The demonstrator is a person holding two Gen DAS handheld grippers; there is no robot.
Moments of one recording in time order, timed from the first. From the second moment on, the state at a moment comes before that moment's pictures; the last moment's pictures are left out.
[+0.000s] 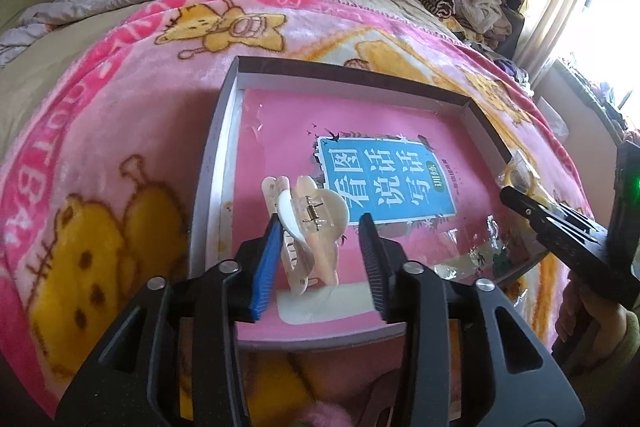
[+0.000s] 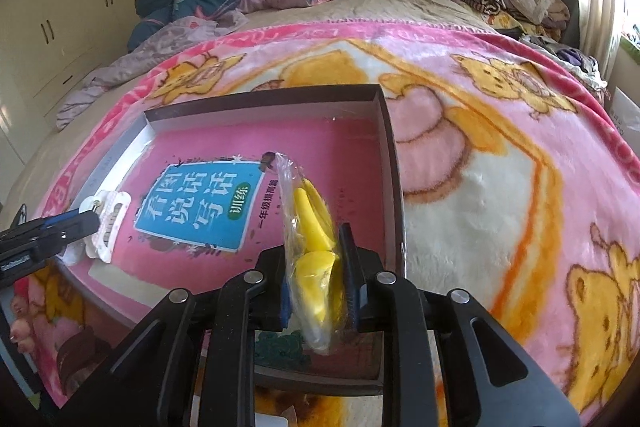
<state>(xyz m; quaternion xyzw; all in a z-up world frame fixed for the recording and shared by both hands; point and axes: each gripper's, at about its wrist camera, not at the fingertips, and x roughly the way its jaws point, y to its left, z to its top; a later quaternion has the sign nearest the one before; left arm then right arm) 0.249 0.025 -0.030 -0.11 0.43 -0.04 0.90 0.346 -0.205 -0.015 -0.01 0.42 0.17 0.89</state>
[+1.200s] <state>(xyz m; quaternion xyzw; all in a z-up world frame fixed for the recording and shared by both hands) 0.142 0.036 0.019 -0.12 0.38 -0.04 0.92 0.209 -0.231 0.059 -0.01 0.35 0.18 0.92</state>
